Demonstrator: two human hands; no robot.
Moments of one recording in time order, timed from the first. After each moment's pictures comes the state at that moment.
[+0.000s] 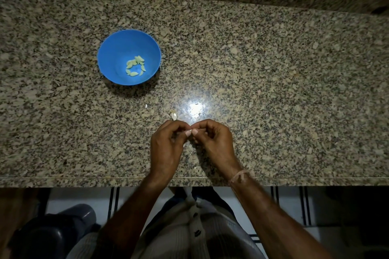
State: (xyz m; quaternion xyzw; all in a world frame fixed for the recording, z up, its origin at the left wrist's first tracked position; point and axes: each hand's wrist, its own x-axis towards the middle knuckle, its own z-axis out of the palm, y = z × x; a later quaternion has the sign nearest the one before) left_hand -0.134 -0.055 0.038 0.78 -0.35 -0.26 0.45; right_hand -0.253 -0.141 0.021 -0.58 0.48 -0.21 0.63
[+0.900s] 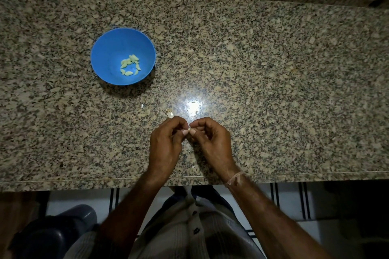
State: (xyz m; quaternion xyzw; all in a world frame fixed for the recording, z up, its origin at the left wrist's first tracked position) left_hand -0.130 -0.061 0.041 0.76 -0.40 -0.27 0.43; right_hand -0.255 -0.135 0.028 -0.59 0.47 -0.25 0.61
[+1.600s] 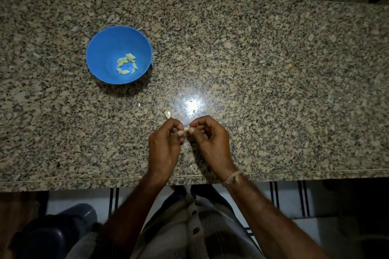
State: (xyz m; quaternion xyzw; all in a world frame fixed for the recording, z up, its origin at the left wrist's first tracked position) left_hand -0.140 -0.056 0.028 0.78 -0.32 -0.30 0.45; right_hand -0.257 -0.136 0.028 -0.59 0.48 -0.25 0.60
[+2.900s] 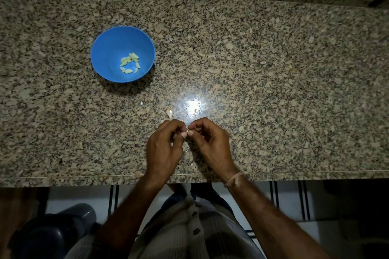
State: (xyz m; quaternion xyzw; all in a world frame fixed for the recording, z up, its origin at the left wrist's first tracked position) left_hand -0.138 -0.047 0.033 0.79 -0.40 -0.25 0.40; right_hand -0.262 -0.130 0.029 -0.64 0.44 -0.24 0.59
